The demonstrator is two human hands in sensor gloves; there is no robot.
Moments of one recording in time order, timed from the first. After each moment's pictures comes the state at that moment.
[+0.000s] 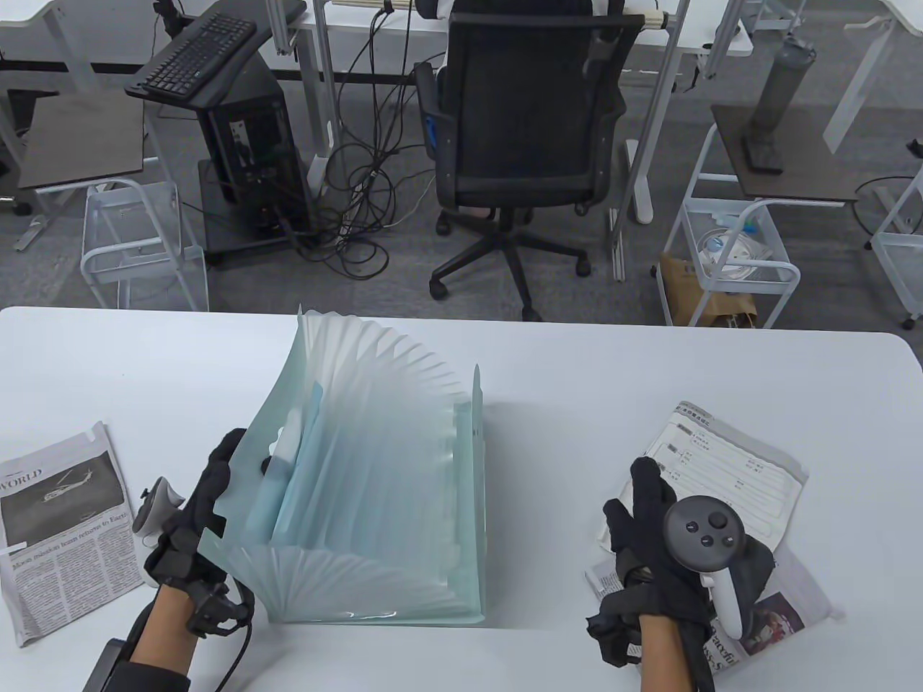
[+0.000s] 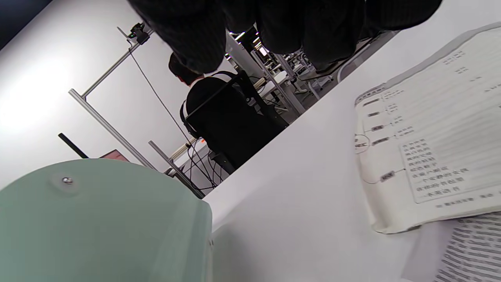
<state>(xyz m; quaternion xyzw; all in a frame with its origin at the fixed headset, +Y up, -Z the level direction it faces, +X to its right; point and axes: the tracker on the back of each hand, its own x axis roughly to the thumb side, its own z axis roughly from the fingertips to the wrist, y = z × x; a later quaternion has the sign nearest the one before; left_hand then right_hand) -0.325 -0.765 -0.326 -0.16 -0.16 0.83 0.50 0.217 -0.658 -0.267 -0.11 -0.03 0.92 0.37</state>
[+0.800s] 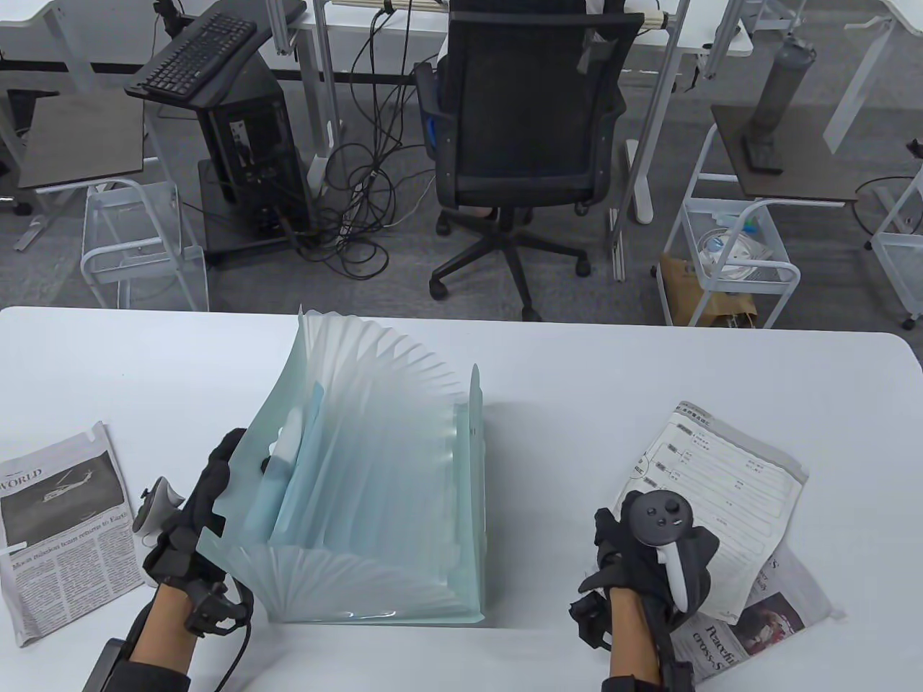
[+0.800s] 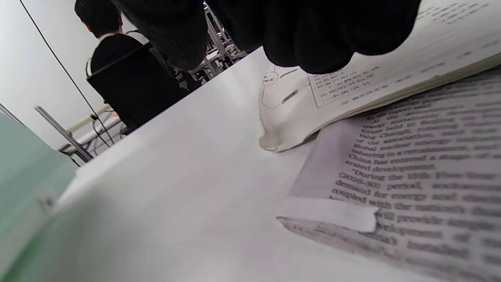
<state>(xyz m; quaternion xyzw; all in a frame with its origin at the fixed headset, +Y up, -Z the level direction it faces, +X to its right) -0.324 -0.765 -0.325 -0.17 -0.16 0.84 0.50 0.206 -0.755 -0.322 -0.24 0.04 0.93 0.26</state>
